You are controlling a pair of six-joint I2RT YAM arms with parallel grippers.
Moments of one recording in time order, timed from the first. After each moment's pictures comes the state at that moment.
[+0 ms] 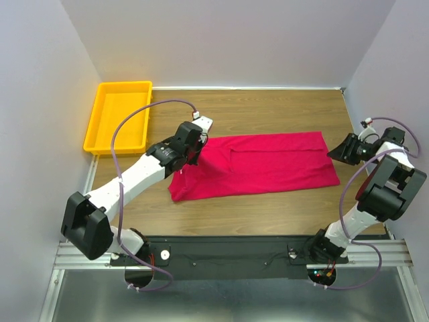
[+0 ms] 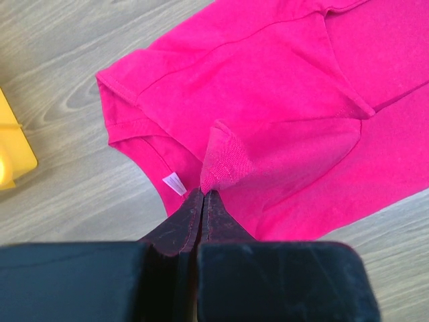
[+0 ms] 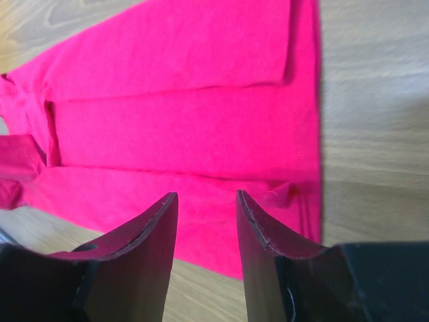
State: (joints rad) left arm -0.66 1.34 1.07 -0.50 -0.26 -0.07; right arm -0.64 1.72 1.17 -0.60 -0.88 -0.22
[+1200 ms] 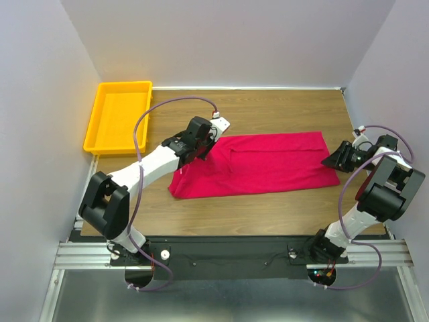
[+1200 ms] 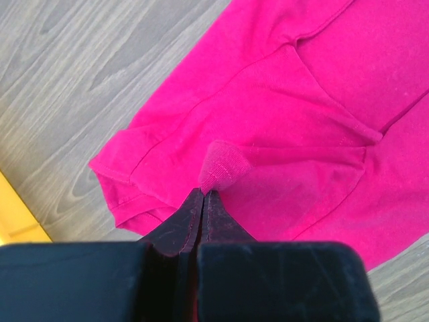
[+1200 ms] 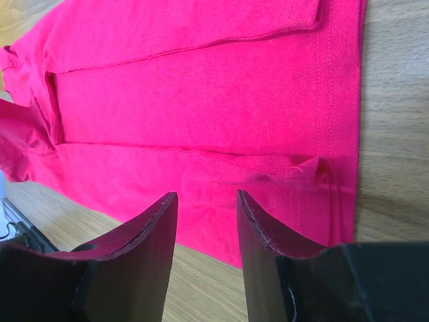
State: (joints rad) left arm -0.65 1.53 1.13 -0.33 -0.15 0.21; right arm -0.64 1.71 1.05 -0.60 -0.92 -0.27
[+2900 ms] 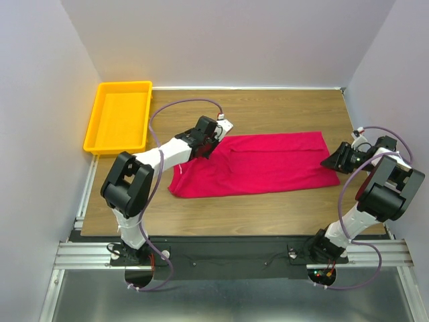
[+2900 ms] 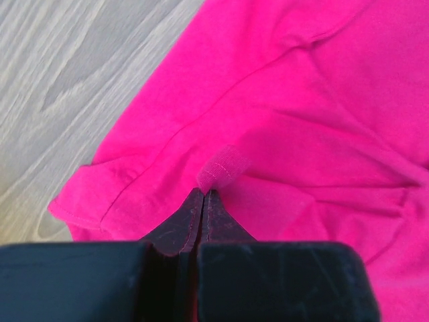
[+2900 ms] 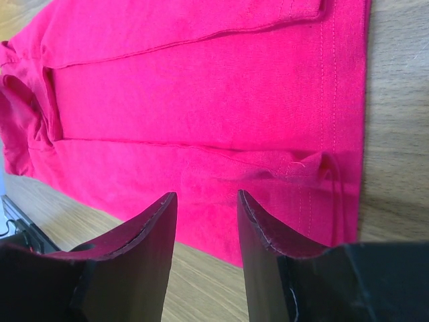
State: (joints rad) left arm -0.62 1.77 1.21 -0.26 -0.12 0.24; right arm -0.64 1.71 1.04 -0.60 -0.92 -0.28
